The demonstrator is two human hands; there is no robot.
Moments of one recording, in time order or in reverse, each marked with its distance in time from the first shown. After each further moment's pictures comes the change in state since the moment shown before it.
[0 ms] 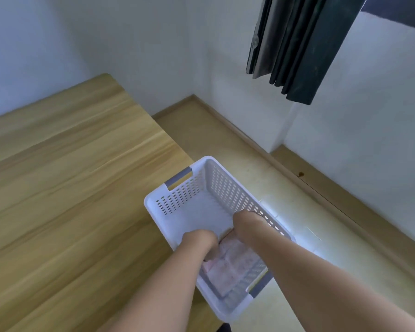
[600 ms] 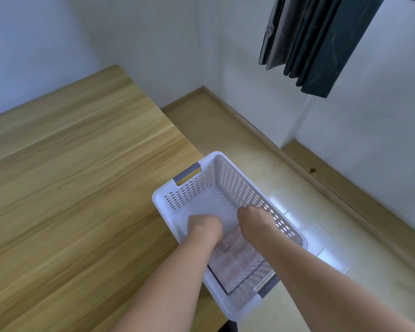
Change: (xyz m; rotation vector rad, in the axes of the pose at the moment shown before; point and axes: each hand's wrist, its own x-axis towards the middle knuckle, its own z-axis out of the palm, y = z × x) left_hand 0.011 -0.009 -0.007 0.069 0.353 -0.016; right_hand 0.004 -0.003 0.002 -0.075 0.129 -0.001
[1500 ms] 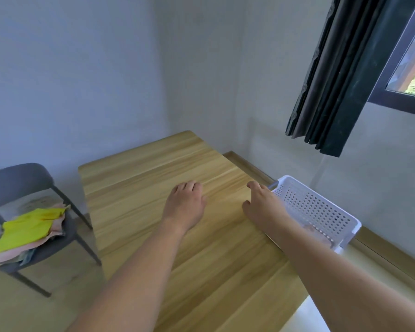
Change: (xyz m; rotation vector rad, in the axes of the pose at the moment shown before) left_hand -0.292 -0.337 0.064 -0.133 1.075 0.059; right_hand -0.254 -0.304 -0.071 0.484 0.624 -0.062
